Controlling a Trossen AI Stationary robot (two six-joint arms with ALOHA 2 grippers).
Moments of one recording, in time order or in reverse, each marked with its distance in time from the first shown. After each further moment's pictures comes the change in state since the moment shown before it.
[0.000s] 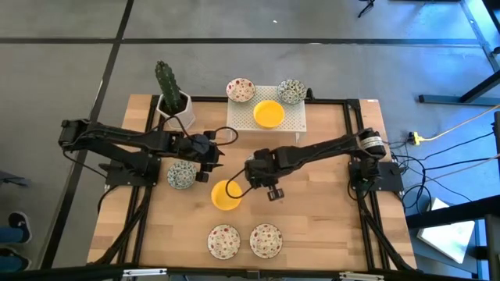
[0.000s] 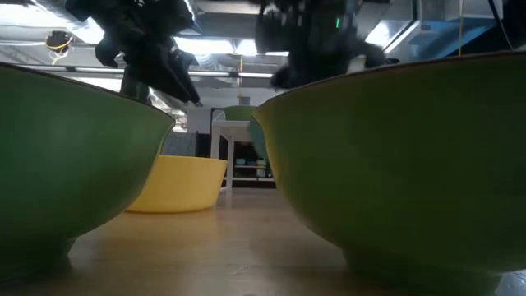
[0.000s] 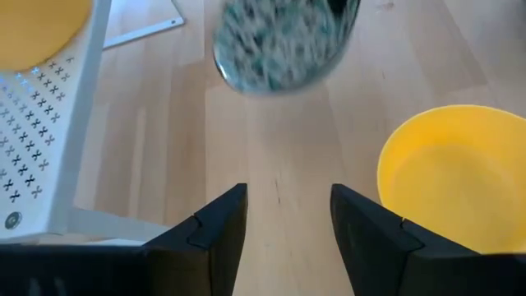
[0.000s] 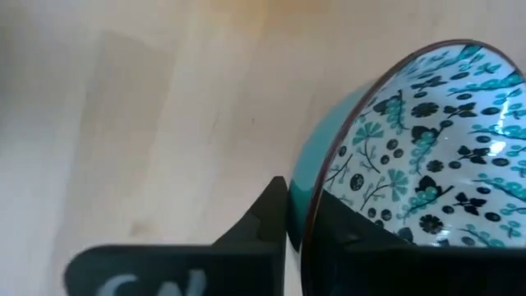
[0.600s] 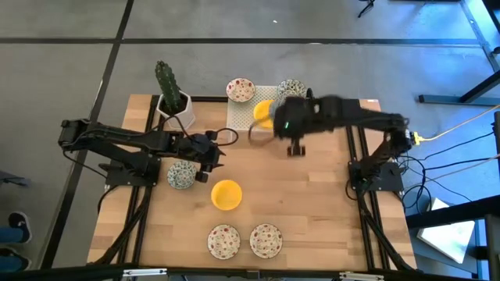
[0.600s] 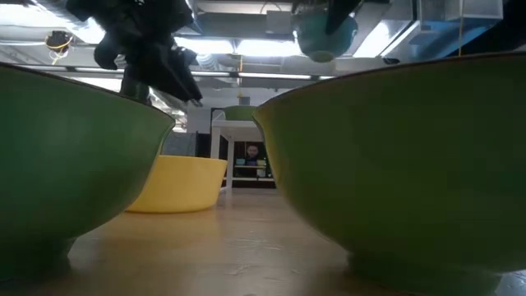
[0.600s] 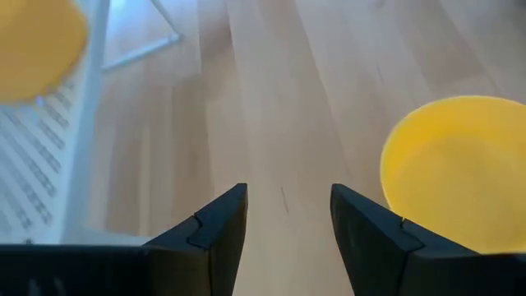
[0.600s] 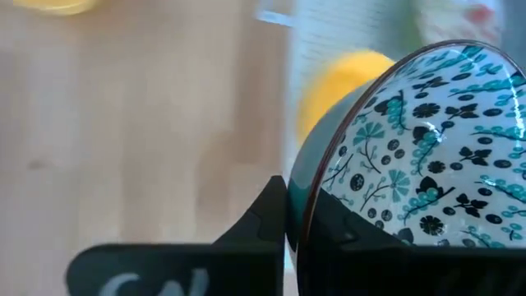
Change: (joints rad) left arm 0.000 0.000 0.000 0.021 0.007 0.096; right arm -0.224 -0.271 0.343 -0.430 0.229 0.001
